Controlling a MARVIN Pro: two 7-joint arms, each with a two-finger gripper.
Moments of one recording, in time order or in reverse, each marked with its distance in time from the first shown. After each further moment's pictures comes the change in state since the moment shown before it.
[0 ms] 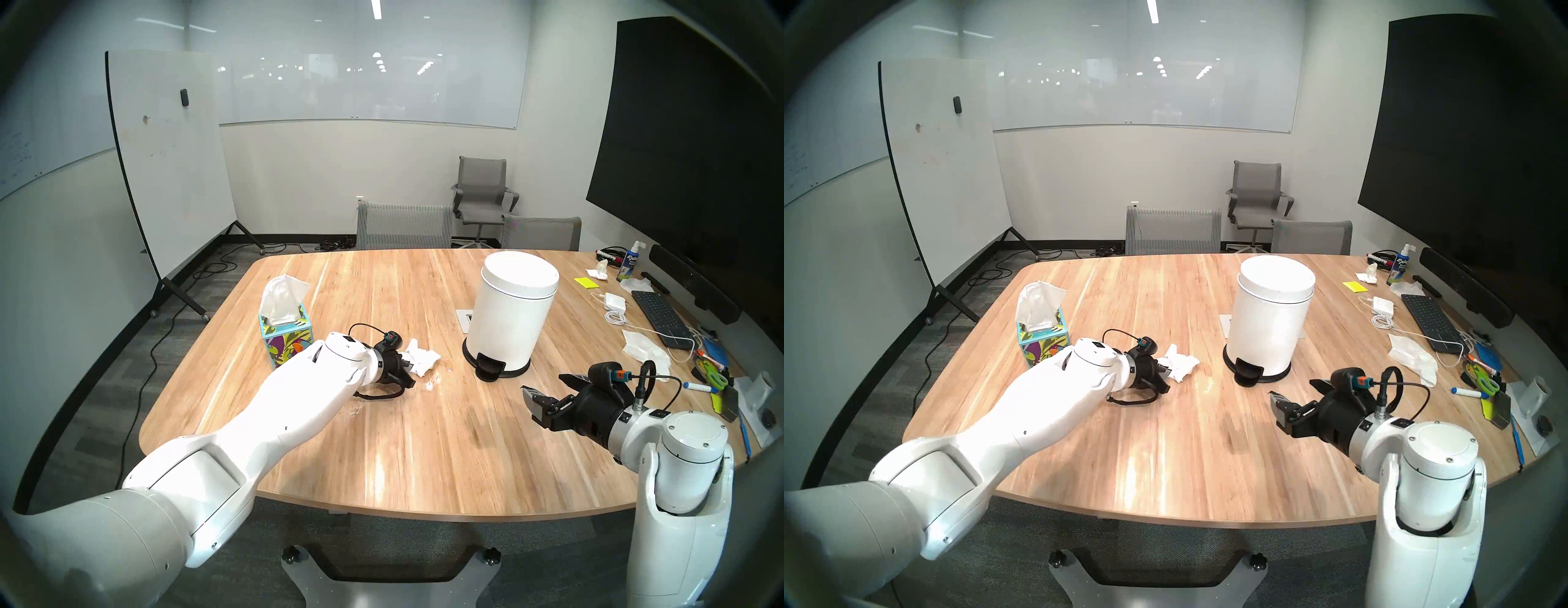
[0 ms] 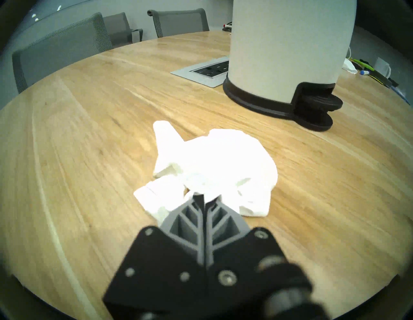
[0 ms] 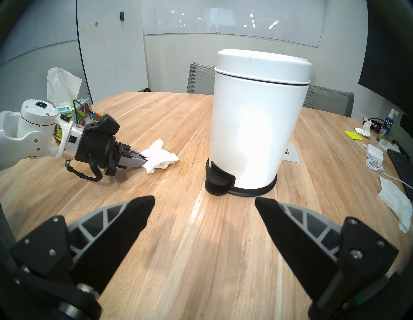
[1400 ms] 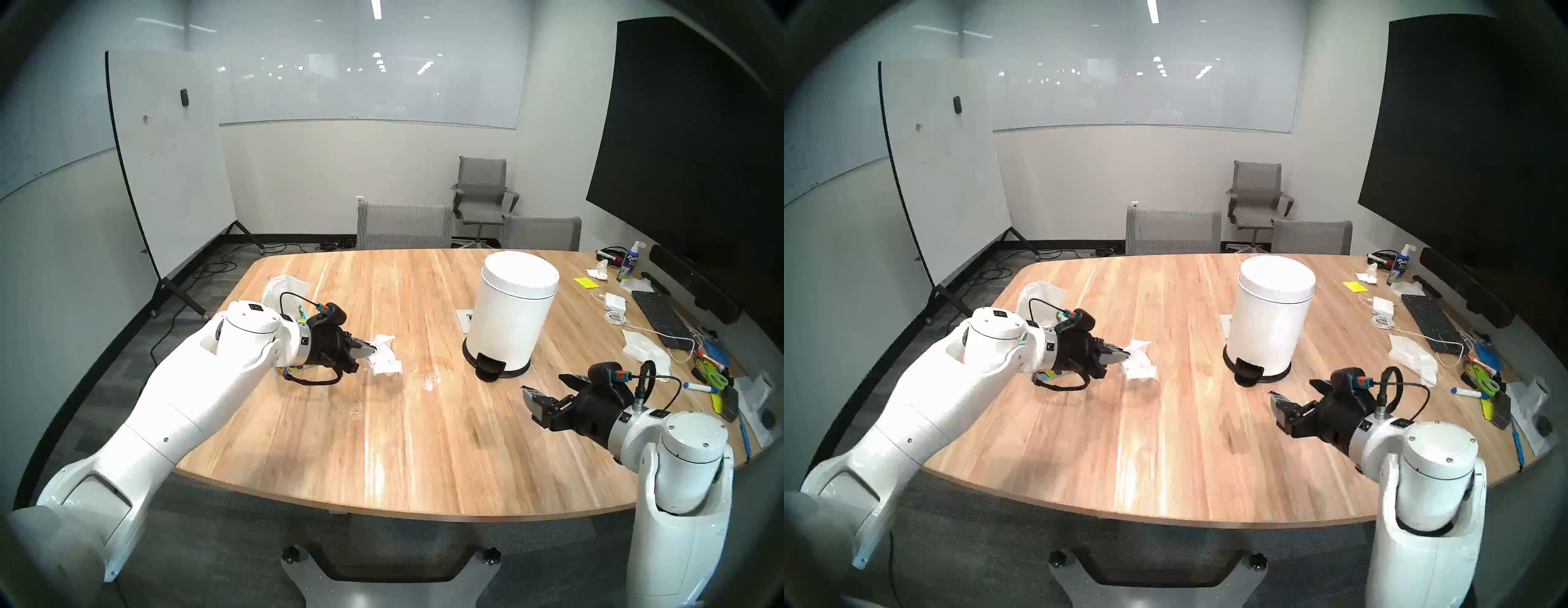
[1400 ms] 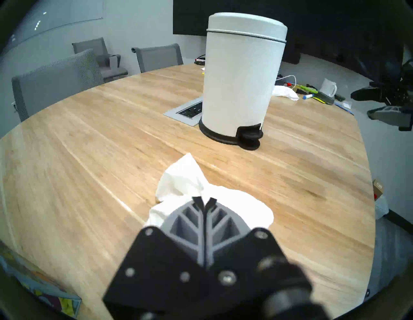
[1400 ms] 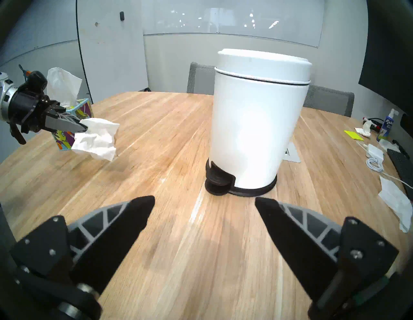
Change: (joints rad) left arm 0.195 0.390 -0.243 -0.607 -0.143 0.207 -0.257; right arm 0.000 0.000 0.000 0.001 0.000 0.000 0.000
